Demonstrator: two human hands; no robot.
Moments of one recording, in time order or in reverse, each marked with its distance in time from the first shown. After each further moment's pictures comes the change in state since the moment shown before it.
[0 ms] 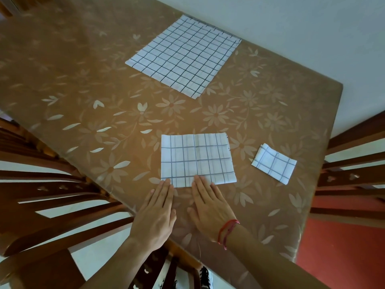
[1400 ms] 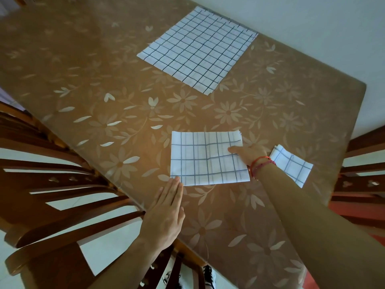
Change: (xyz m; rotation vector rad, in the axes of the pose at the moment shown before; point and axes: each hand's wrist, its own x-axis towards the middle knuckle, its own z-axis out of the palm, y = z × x) left_hand 0.001 0.001 0.007 -0.121 0.029 -0.058; right_hand 0.104 0.097 -0.082 1.139 0.053 0.927
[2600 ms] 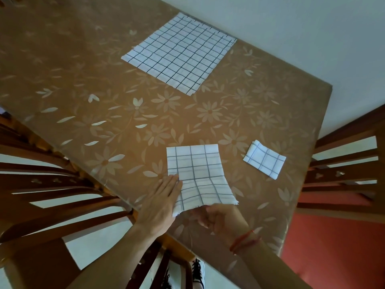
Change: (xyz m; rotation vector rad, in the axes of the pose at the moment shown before) left_hand 0.012 0.019 -0.009 -0.019 0.005 0.196; right_hand -0.131 0.120 0.016 0.739 -0.424 0.221
